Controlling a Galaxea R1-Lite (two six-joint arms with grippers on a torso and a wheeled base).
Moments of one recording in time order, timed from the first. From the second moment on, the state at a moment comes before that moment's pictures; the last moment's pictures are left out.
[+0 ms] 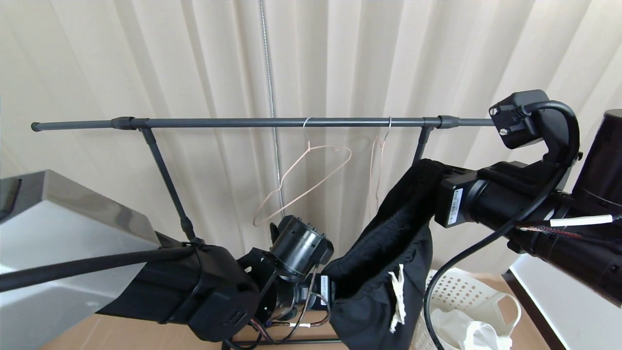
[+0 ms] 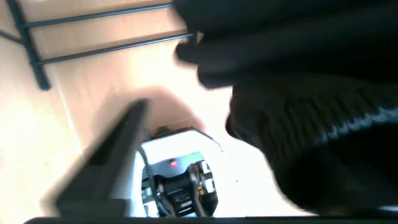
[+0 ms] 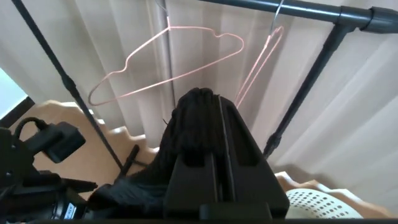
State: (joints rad) left arm -0.82 2.02 -1.00 -0.14 0.18 -0.58; right arm 0.74 1.46 -0.78 -0.55 -0.43 0.06
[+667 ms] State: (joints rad) left arm -0.81 1.78 -1.05 -0.01 0.27 -0.47; right arm 0.62 1.47 -0.67 -0.52 -0.43 -0.13
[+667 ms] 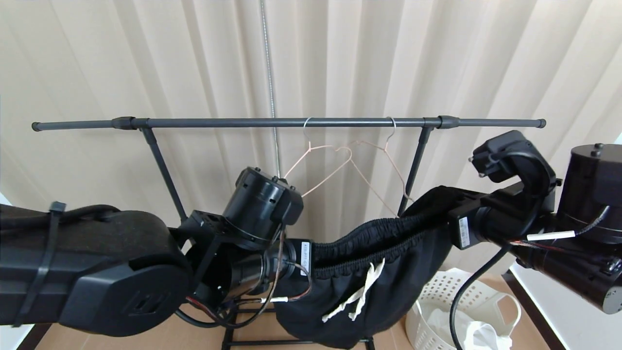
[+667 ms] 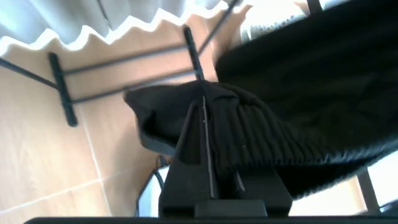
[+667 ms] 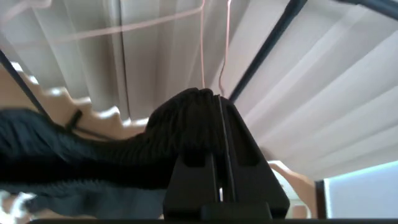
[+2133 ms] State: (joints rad) left arm -0.74 1.77 -1.33 0.31 0.44 -0.43; right arm 0.41 1.51 -0.70 -0.45 -0.38 -0.15
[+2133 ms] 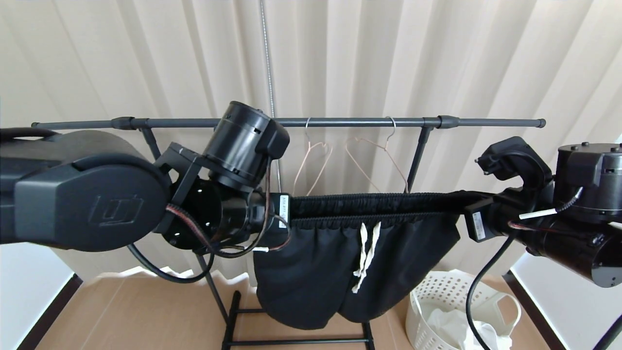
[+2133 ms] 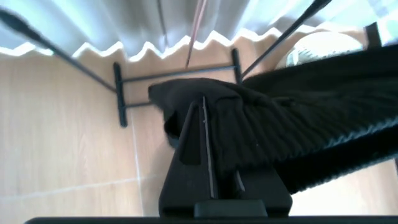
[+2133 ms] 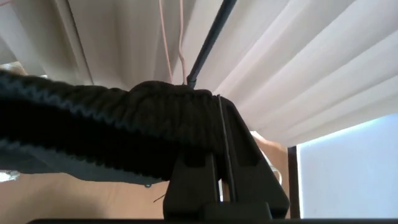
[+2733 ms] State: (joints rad) left arm -0.75 2.05 -1.80 0.32 0.35 -0.39; right arm 0.76 1.35 -0.58 -0.28 -0.35 -0.20
